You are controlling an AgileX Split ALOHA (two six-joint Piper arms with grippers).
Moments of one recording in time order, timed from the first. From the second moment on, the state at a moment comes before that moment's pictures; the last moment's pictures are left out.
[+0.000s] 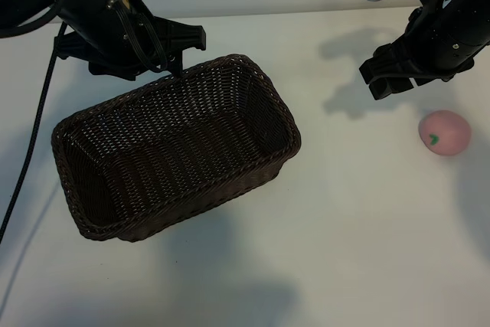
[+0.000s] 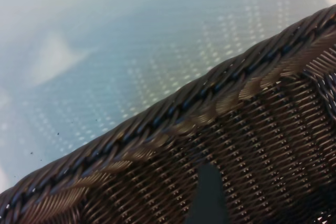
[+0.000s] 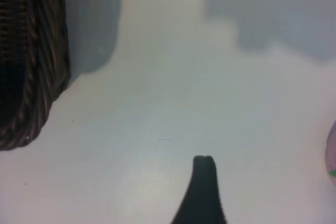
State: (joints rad) left arm -0.44 1.74 -1.40 0.05 0.84 -0.44; right arm 0.23 1.68 -1.29 0.18 0.92 -0.17
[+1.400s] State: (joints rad) left arm -0.44 1.43 -1.03 0.30 0.96 -0.79; right arm 0.23 1.68 -1.29 0.18 0.93 -0.17
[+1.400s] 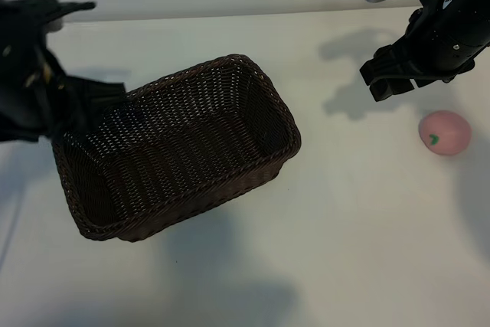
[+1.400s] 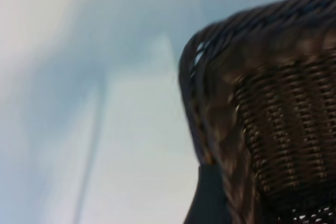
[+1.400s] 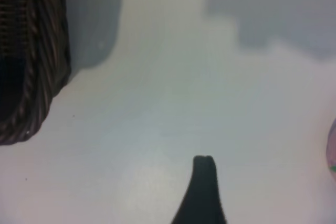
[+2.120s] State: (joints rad) left arm -0.32 1.42 -0.83 0.24 0.77 -0.95; right arm 0.23 1.68 -1.29 0.18 0.95 -0.17
